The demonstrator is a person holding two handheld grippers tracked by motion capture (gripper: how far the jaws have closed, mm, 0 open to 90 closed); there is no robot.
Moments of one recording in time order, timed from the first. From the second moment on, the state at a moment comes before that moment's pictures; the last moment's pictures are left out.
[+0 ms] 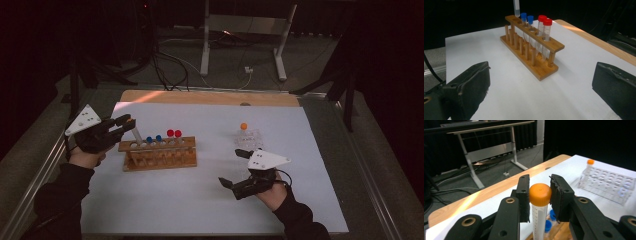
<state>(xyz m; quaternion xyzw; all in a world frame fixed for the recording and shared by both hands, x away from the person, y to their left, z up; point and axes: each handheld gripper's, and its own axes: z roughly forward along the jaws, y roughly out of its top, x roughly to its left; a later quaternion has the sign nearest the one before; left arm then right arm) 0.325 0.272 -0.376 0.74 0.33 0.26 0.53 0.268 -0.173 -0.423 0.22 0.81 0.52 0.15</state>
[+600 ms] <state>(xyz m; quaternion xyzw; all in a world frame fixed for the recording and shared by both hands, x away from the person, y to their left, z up) 0.337 0.265 -0.419 0.74 0.35 0.24 0.52 0.267 -0.174 -0.423 0.22 0.81 0.52 0.15</state>
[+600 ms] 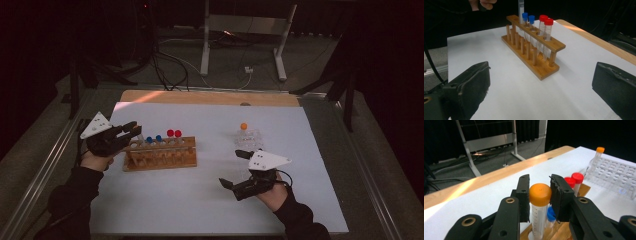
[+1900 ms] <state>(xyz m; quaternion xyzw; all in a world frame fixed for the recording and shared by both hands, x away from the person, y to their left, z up) 0.334 0.266 -0.450 0.74 0.37 0.21 0.53 0.267 -0.175 -0.420 0.21 0.81 0.52 0.15</state>
